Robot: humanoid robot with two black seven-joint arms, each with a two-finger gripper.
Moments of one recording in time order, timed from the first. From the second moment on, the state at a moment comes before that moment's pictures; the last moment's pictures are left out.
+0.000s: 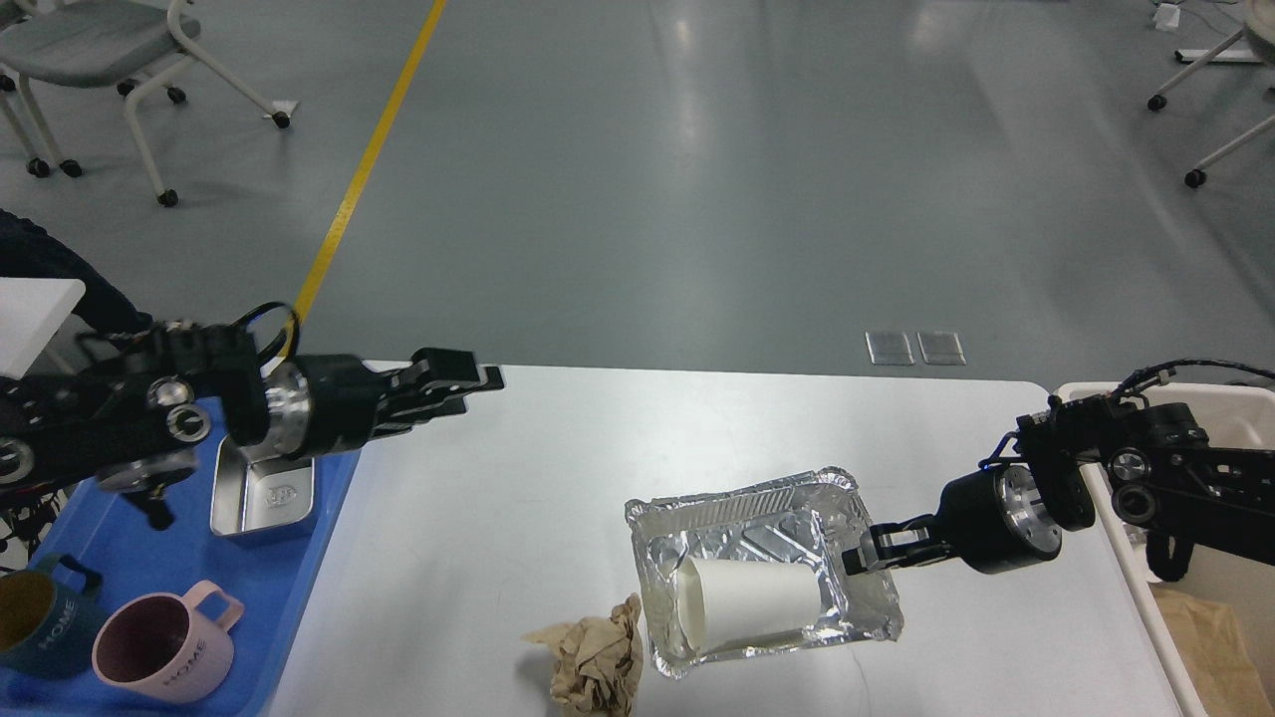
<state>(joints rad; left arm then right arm) -1.21 0.85 0.30 -1.45 0.52 -0.18 -0.14 1.08 -0.81 -0.11 1.55 -0.98 0.54 0.05</state>
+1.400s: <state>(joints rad) -0.99 1.35 0.26 -1.51 0.27 -0.13 -0.31 1.08 -0.83 -0.11 1.56 -0.98 0.54 0.05</state>
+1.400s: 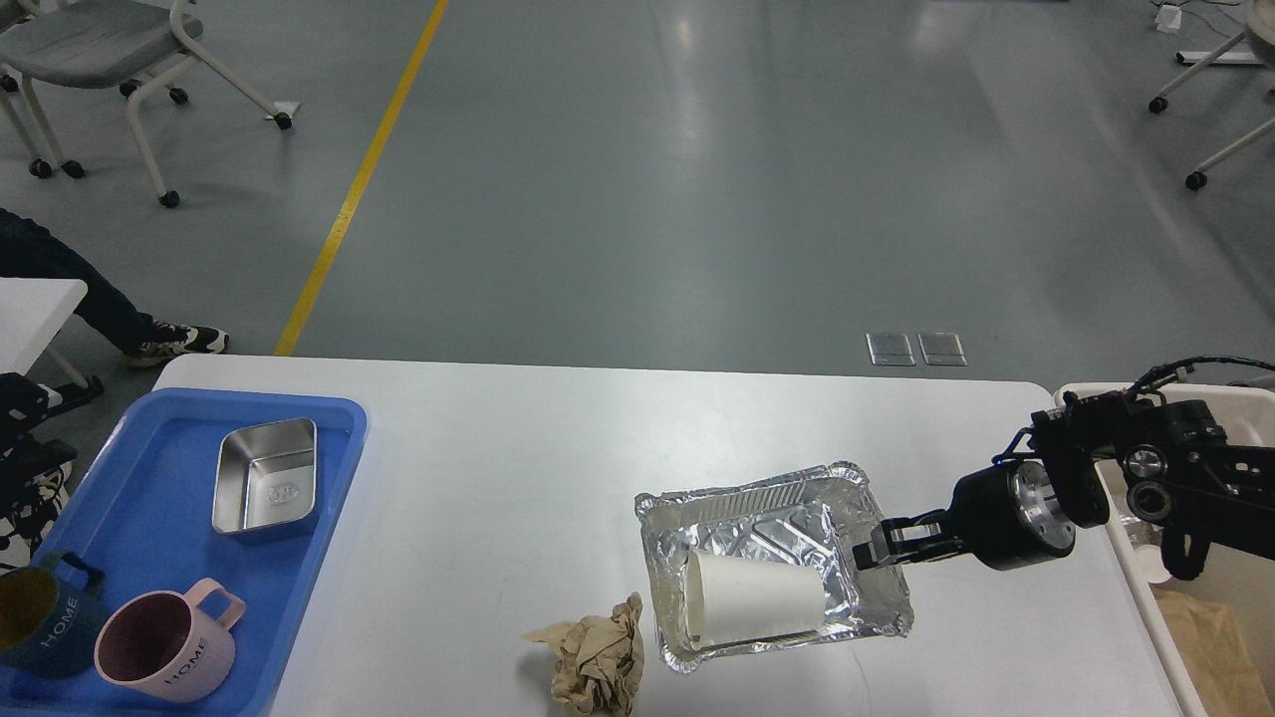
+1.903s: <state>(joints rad) -0.99 0.88 0.27 -1.51 0.42 -0.02 -0.26 1.08 -0.84 -0.11 1.56 -0.98 0.54 0.05</state>
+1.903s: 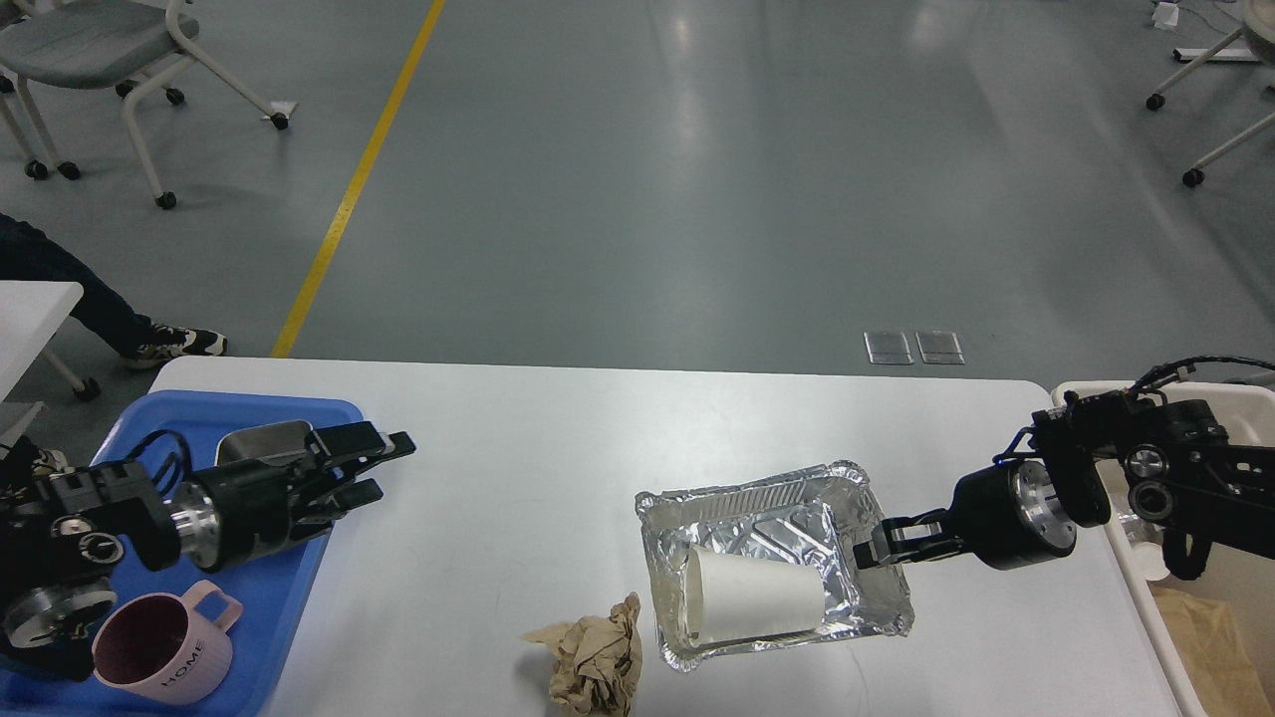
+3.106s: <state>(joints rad) -1.01 0.29 0.67 -1.35 0.44 0.16 -0.27 1.08 -0.84 -0.09 1.56 -0.99 0.54 0.05</state>
